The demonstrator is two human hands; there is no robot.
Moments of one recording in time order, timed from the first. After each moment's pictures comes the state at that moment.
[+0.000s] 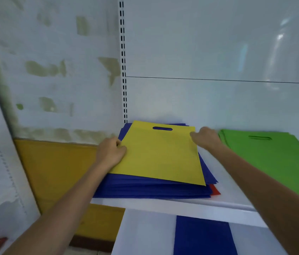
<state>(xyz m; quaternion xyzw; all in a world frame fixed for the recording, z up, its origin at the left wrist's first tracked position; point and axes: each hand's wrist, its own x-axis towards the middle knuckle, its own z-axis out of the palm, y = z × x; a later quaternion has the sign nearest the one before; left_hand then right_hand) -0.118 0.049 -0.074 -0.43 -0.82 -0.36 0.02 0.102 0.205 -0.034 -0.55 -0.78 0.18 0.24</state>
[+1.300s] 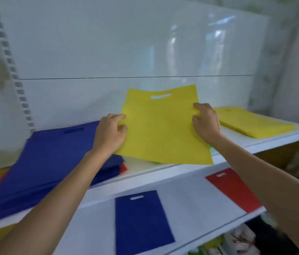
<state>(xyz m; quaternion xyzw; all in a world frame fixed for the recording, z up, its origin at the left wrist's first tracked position) 0.078 0.095 -0.021 -0.67 -0.61 -0.42 0.06 0.339 0.145 -0.008 -0.58 -0.68 -0.03 0.45</state>
